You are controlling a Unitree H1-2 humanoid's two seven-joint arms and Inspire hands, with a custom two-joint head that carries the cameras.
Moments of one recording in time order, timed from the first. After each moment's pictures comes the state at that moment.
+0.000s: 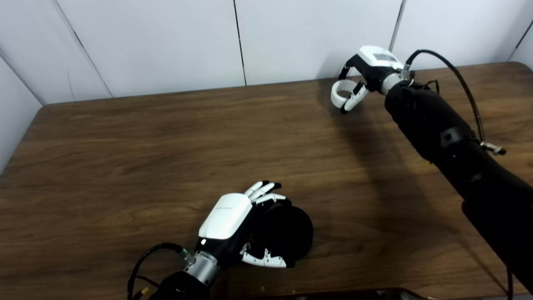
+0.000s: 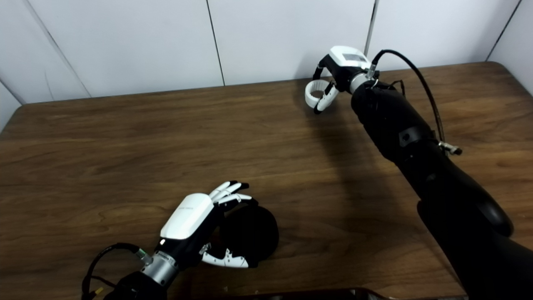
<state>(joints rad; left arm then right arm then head) 0.11 0.15 -0.37 -0.45 0.88 0.10 -0.37 -0.86 -0.39 0.42 0.67 -0.68 0.14 0.11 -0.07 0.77</state>
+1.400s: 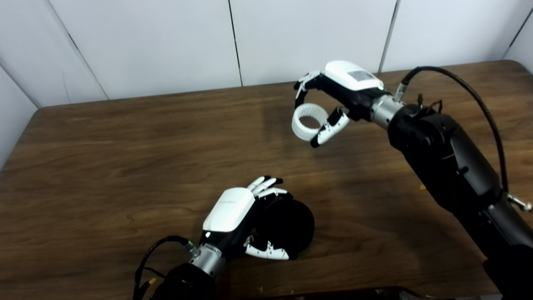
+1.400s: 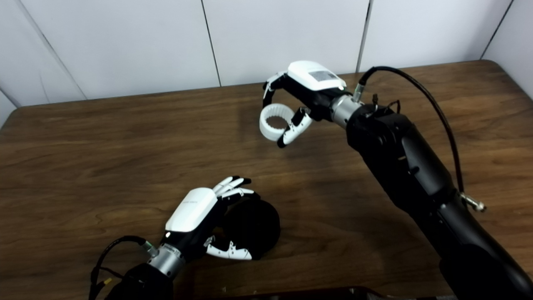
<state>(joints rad) 0.07 0.14 -0.39 -0.39 0.88 0.10 -0.34 -0.57 -0.43 0.35 -0.24 -0.65 0.21 0.50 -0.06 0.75</state>
